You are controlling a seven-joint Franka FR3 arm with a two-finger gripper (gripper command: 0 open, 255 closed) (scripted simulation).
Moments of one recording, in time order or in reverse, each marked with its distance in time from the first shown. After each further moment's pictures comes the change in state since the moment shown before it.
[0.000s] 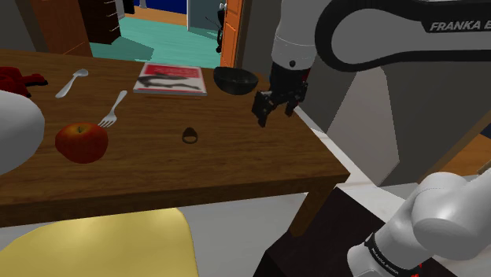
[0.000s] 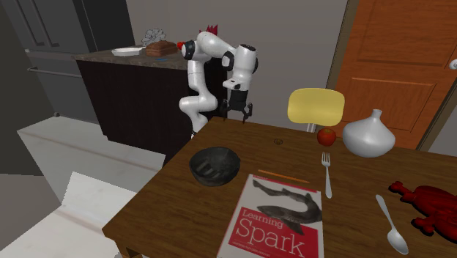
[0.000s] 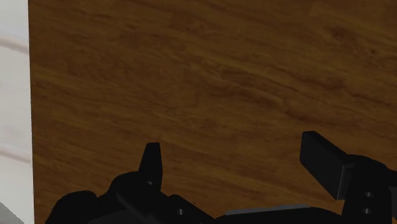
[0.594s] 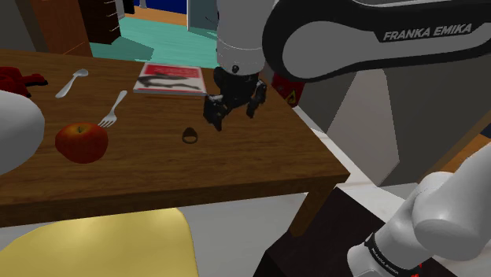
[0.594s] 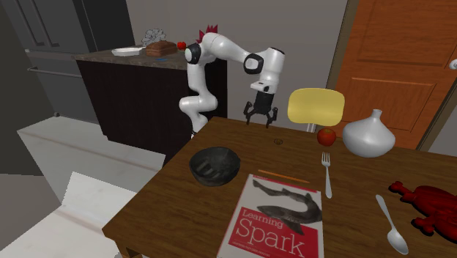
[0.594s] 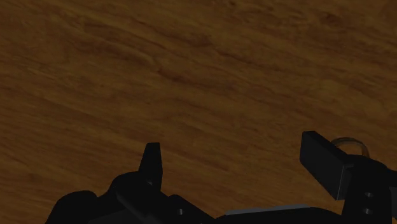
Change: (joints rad) arm 0.019 0.289 0.191 0.256 -0.181 0.005 0.249
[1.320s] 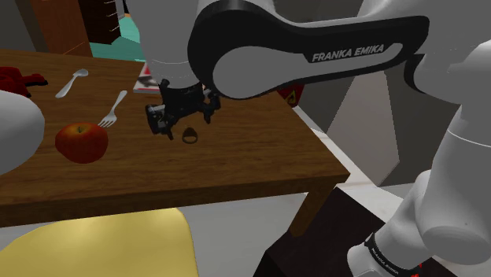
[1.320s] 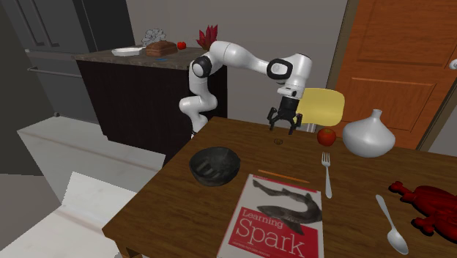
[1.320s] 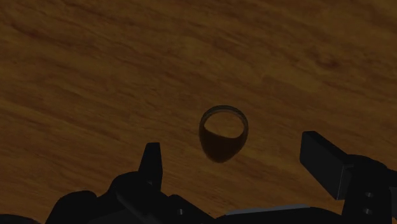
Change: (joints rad) arm 0.148 0.374 0.089 0.342 -0.301 -0.106 0.234
